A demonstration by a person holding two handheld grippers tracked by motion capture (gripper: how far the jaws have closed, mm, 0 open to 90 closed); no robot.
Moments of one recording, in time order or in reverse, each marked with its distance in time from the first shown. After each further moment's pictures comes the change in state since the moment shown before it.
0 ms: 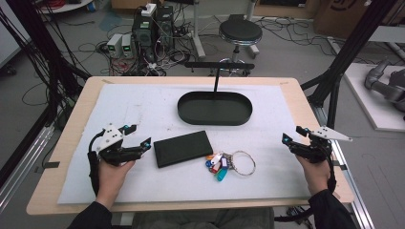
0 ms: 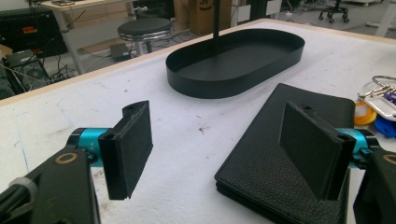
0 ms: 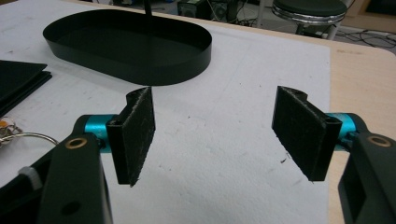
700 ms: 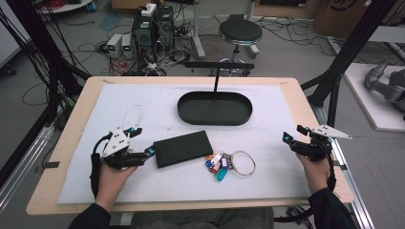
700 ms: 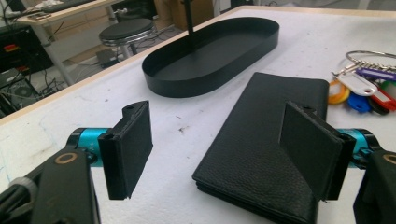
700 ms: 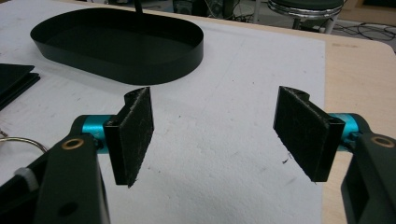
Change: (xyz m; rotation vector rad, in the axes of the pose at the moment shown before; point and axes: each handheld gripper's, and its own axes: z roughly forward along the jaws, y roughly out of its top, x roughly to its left) left arm -0.018 0.006 -0.003 0.029 -0.065 0.124; right arm -0.008 0.000 0.006 0.011 -0.008 0.023
